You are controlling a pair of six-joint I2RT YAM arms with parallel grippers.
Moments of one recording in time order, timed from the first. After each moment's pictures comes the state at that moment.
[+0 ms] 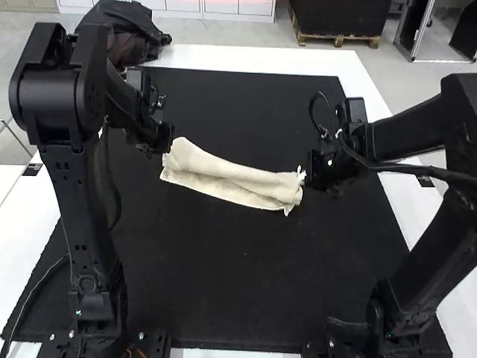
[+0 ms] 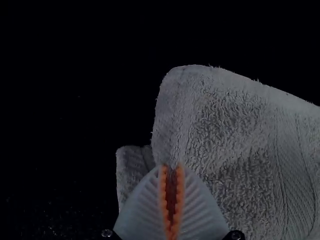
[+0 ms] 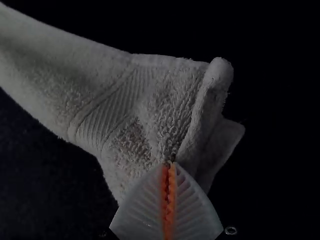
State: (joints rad) left arm 0.09 1.80 0.99 -0.03 0.25 0.15; right arm 0.17 1.49 0.69 -0.14 -0.41 0.14
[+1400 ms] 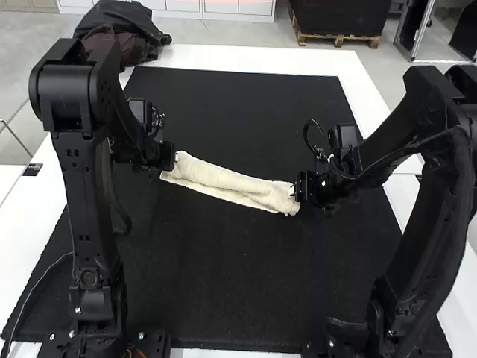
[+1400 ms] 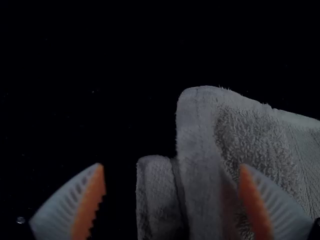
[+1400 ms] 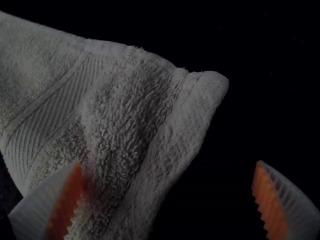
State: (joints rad) left arm 0.09 1.95 0.85 0.39 0.21 0.10; right arm 0.17 1.69 0.62 0.14 -0.33 0.11
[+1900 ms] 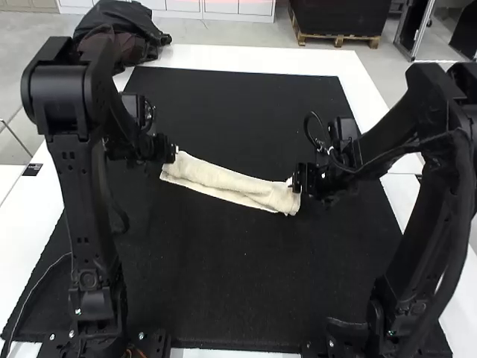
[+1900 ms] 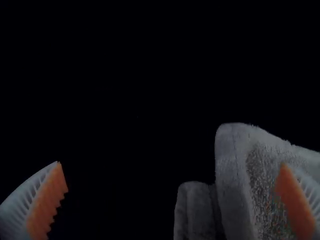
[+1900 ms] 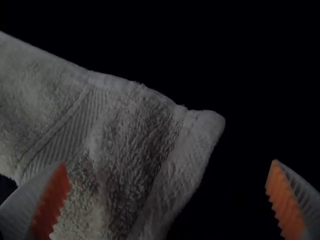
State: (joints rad) left arm 0.13 1.90 0.86 0.40 0.20 0.03; right arm 0.17 1.69 0.67 0.10 -0.33 0.15
